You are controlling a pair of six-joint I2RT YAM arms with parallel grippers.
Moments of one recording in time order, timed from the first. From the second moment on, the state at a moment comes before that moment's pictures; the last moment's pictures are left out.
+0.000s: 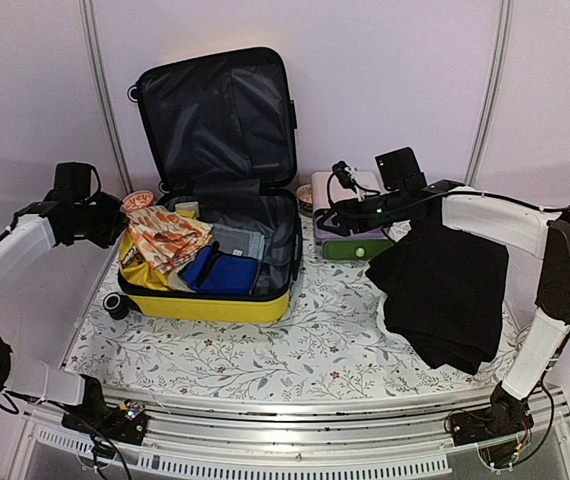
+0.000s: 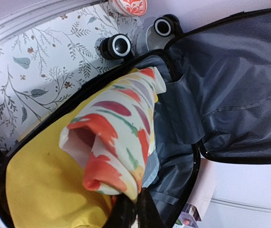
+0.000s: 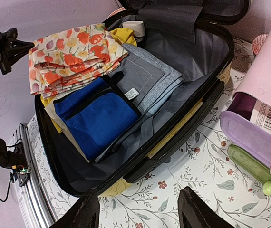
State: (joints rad) left arm -0.01 1.25 1.08 -0.48 0.07 -1.19; right arm 0.58 1.76 1.45 -0.30 -0.46 0.17
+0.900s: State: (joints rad) left arm 0.06 1.23 1.01 -0.45 0.09 -1.18; right arm 0.58 1.76 1.47 -0.30 -0.48 0.17
